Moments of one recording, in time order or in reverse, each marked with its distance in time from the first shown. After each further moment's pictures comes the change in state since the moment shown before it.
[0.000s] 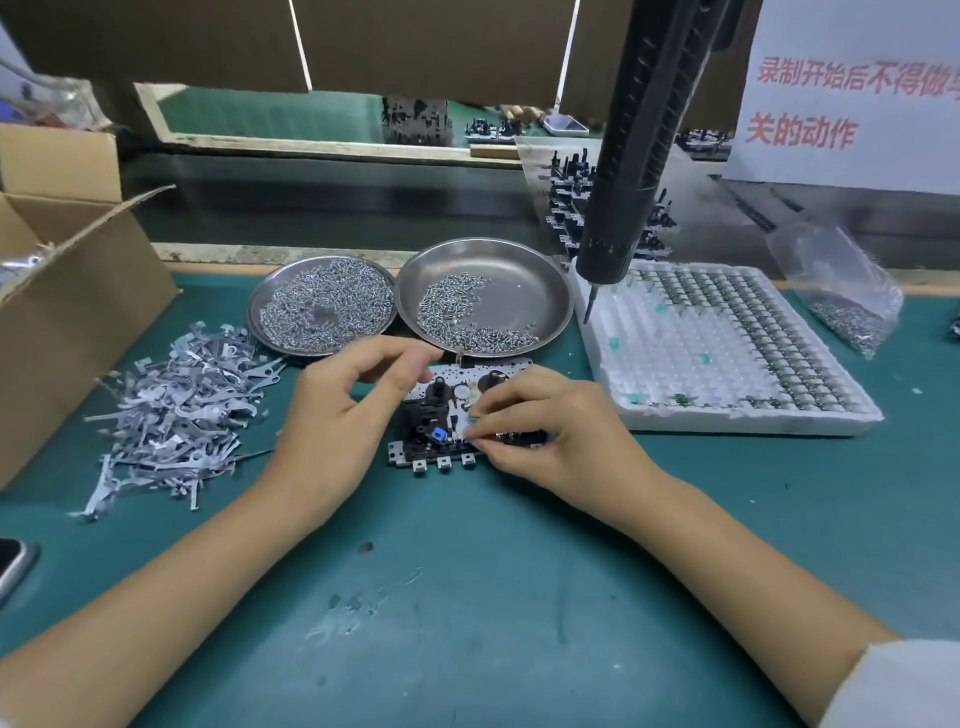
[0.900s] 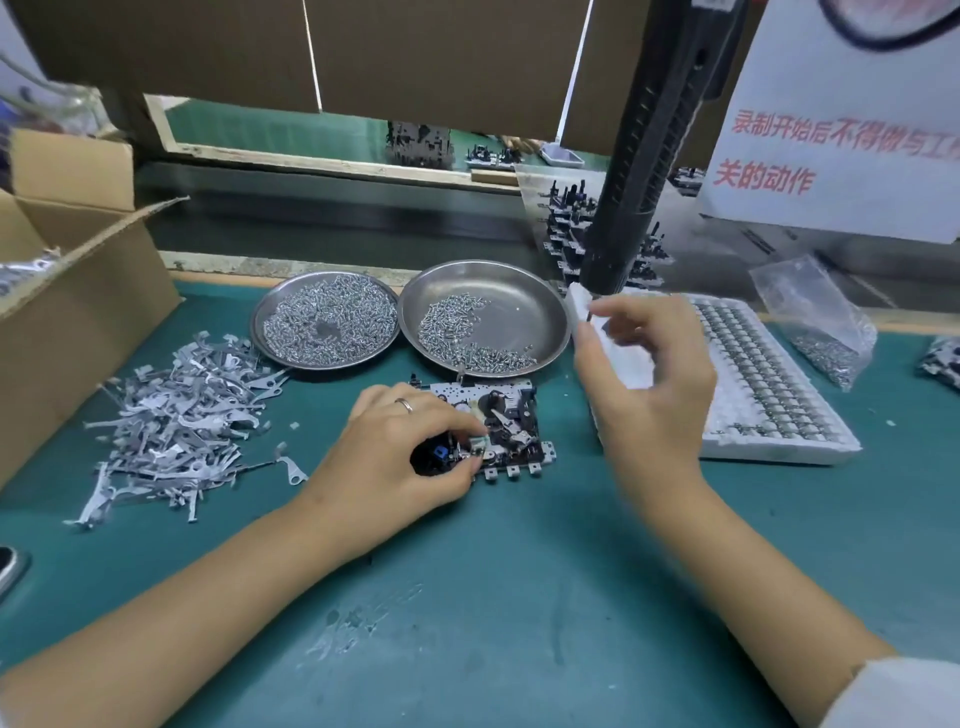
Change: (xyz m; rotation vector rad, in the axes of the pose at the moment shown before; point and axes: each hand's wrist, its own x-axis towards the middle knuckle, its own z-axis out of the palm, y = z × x) left_hand -0.011 -0.011 0.011 0.401 -0.224 0.264; right_hand 0.015 -0.012 -0.026 0.008 0.690 0.179
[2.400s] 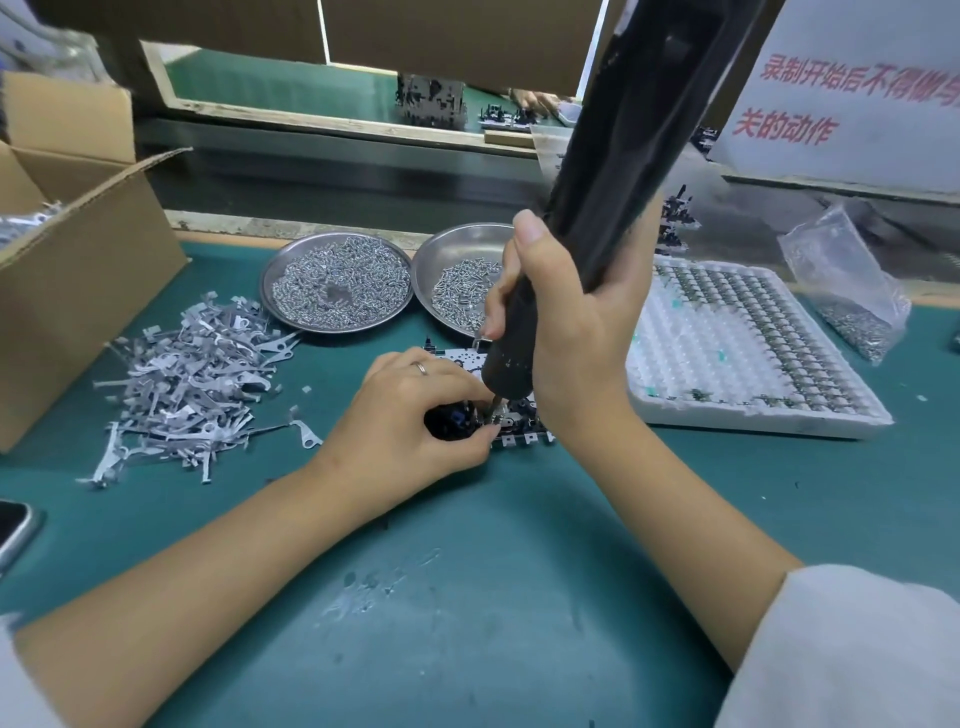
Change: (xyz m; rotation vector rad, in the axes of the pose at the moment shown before) left_hand 0.004 0.003 0.000 -0.062 0.053 0.020; right_hand 0.013 -0.047 0.056 0.800 -0.033 0.228
